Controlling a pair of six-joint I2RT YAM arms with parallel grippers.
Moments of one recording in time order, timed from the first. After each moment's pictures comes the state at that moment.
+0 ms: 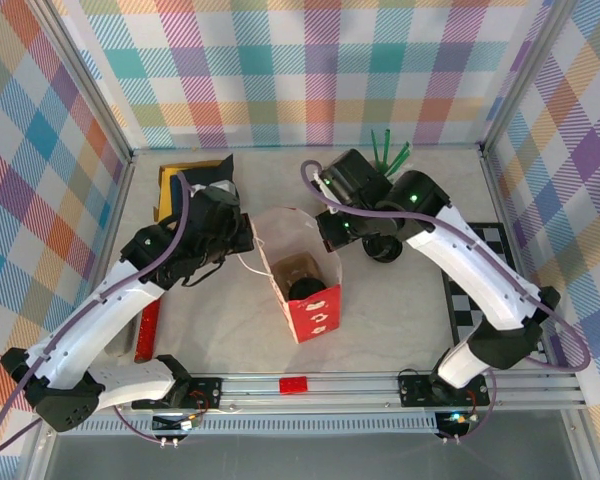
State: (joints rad) left arm -0.71 1.16 1.38 -0.97 -0.25 -0.73; right arm 0.90 1.56 1.98 -1.39 0.10 0.33
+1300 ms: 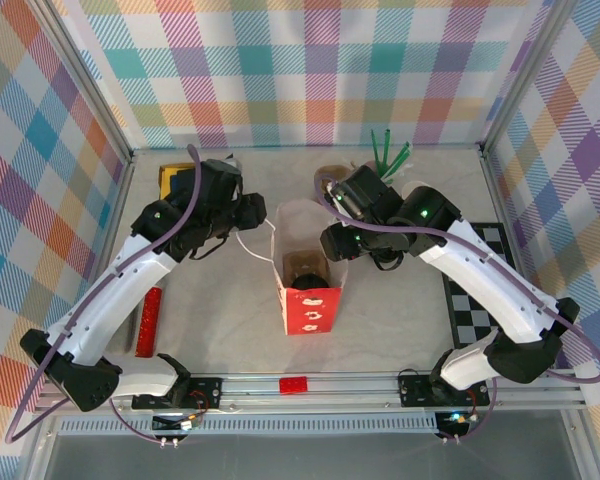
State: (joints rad) left arm -0.61 1.29 1.50 -0.95 -0.18 -0.59; right arm 0.90 1.45 1.79 -1.34 0.10 0.40
